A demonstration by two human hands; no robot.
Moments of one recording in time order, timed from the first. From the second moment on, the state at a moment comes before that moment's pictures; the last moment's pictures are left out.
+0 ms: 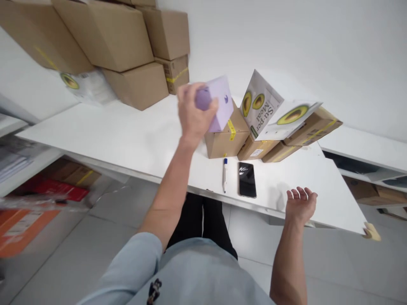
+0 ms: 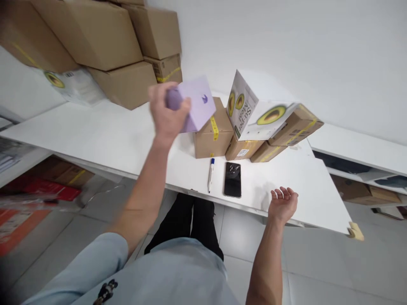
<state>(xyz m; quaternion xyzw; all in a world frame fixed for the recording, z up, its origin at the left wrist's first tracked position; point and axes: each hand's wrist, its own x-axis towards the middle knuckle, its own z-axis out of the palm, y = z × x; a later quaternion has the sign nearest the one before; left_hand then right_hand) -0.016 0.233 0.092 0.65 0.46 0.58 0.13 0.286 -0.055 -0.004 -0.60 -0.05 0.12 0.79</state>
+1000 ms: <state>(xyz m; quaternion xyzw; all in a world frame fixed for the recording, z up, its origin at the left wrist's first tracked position) -0.156 0.043 -0.046 0.65 0.62 0.30 0.33 0.075 0.068 -0.032 -0.67 -0.53 0.28 0.44</state>
